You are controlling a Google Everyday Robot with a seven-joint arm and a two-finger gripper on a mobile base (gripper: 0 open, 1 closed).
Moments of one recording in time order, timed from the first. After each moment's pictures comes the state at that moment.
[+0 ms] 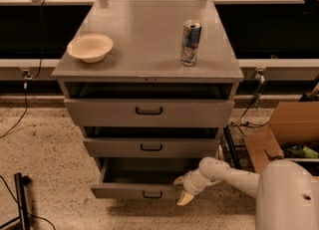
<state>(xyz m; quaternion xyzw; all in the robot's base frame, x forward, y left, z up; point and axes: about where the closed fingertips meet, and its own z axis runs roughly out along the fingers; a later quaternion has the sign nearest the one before) 0.547 -0.100 0.207 -0.72 0.63 0.17 0.21</state>
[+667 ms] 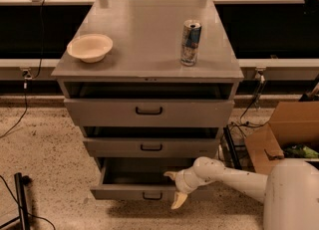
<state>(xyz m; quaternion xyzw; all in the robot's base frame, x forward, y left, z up) 0.539 -0.058 0.244 -0.75 0.59 0.17 0.25</state>
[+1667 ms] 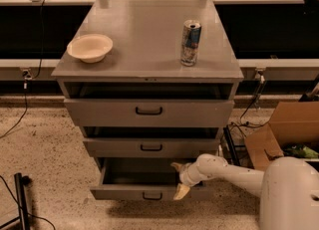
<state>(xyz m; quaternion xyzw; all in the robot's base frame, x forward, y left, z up) 0.583 -0.078 0.242 -0.71 0.64 0.13 0.27</state>
